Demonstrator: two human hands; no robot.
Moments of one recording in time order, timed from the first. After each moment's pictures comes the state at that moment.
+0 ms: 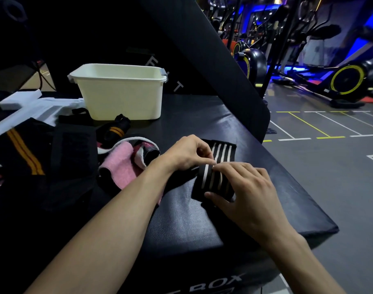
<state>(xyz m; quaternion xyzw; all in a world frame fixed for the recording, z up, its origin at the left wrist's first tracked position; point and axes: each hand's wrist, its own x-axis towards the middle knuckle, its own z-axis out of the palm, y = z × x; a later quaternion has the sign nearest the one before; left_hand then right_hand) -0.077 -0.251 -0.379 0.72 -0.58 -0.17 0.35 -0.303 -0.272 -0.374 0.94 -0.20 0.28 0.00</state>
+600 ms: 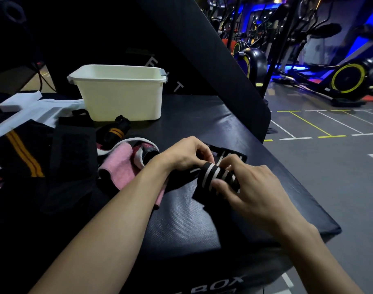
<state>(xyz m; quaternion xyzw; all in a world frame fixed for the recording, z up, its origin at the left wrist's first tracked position) -0.073 -0.249 -0.376 0.68 -0.59 -0.24 0.35 -0.301 -0.279 -0.353 0.95 -0.20 0.22 -0.05</state>
